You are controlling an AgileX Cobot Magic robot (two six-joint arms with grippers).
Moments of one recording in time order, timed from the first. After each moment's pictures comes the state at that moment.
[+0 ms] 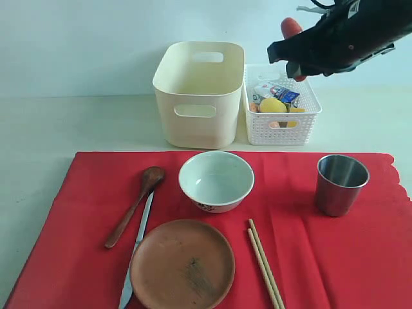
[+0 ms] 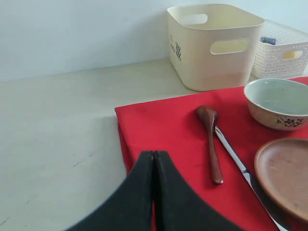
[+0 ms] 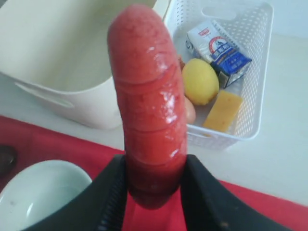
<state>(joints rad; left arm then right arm) -0.26 0.01 0.00 -0.11 0.31 0.16 0.32 1.62 -1.27 0.01 0.54 0.11</state>
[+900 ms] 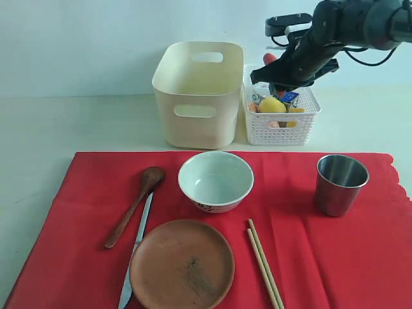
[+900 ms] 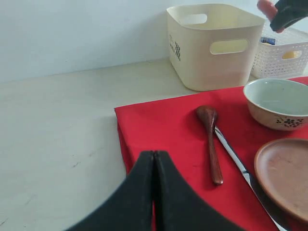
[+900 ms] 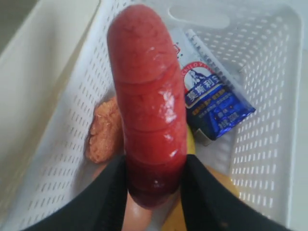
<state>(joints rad) -0.26 0.01 0.00 -0.11 0.31 0.16 0.21 2.28 -1.88 0.03 0.63 -0.02</state>
